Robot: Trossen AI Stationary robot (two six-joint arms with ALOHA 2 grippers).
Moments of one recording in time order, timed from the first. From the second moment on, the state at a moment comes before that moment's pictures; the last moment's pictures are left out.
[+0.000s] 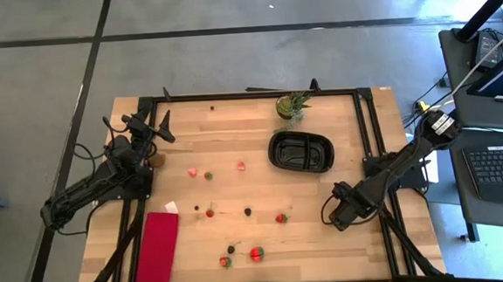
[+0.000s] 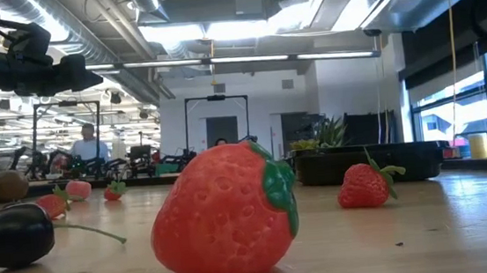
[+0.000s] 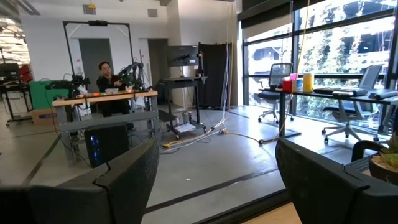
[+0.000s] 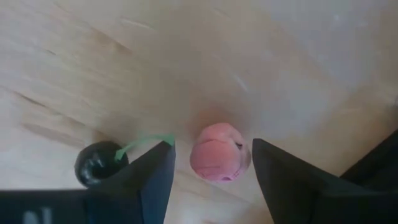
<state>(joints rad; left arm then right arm) 0.59 0.00 0.01 0.17 -0.57 0.13 0.68 1.46 0.68 -0.84 -0.13 1.64</state>
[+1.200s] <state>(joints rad) 0.59 0.00 0.01 0.17 -0.57 0.13 0.53 1.20 0.68 -1.01 0.13 1.55</state>
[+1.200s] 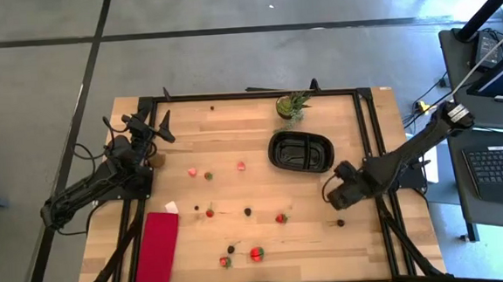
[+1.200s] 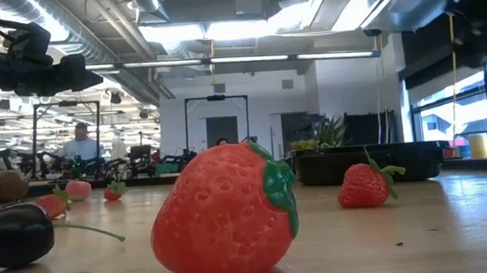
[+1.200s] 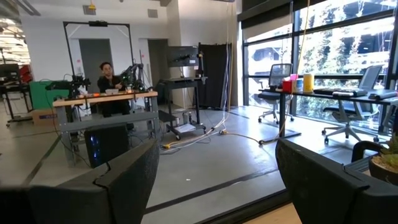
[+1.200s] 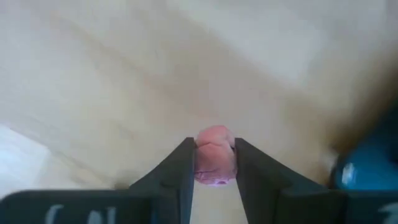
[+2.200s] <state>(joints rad) 0.59 0.00 0.01 0.17 -0.57 0.13 -0.14 1.15 0.68 -0.80 0.23 0.89</state>
